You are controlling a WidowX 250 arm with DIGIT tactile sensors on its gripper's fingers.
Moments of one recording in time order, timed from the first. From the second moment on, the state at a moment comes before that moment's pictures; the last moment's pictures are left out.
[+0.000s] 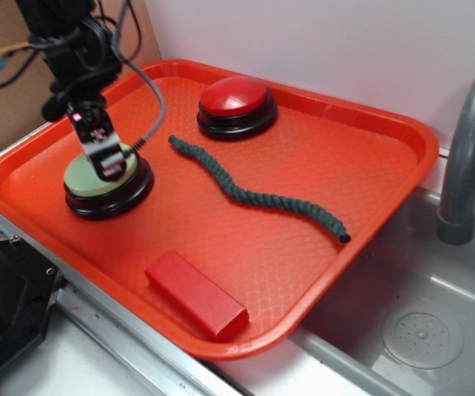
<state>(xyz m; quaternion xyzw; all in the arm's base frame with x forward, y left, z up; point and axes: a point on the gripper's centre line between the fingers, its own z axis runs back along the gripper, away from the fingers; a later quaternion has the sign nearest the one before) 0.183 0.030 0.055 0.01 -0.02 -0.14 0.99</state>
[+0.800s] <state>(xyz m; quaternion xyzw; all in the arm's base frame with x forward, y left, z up) 0.170 0.030 0.107 0.05 -0.04 -0.11 0.99</state>
